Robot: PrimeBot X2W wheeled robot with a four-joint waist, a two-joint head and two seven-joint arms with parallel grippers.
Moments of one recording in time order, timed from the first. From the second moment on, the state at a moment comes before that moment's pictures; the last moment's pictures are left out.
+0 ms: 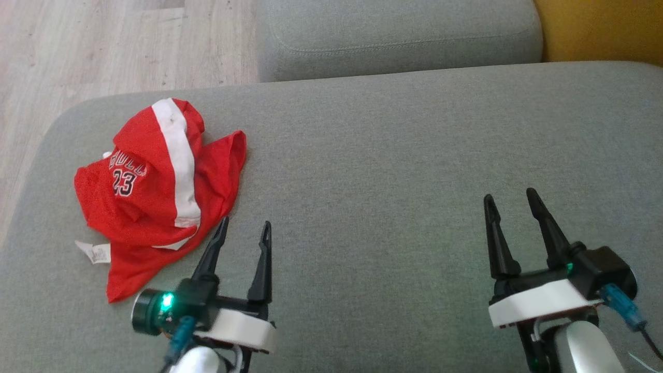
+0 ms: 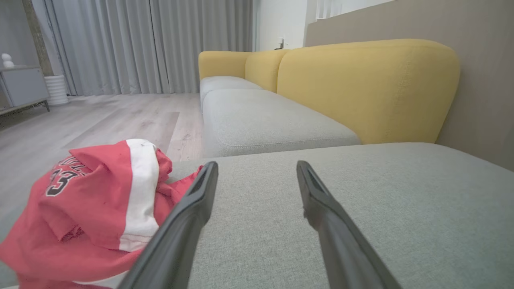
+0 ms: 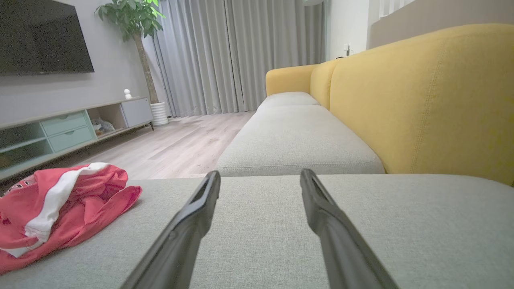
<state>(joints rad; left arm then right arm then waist) -0.09 0.15 -0.44 0.16 -0.28 0.15 -0.17 -0.01 -0.04 0.09 0.09 0.12 0.12 -0.17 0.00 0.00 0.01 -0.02</state>
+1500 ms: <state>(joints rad) -0.06 0.08 -0.38 0.27 -0.21 0.13 -0.25 -0.01 -0.04 0.09 0.26 0.18 0.12 -0.25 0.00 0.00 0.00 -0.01</state>
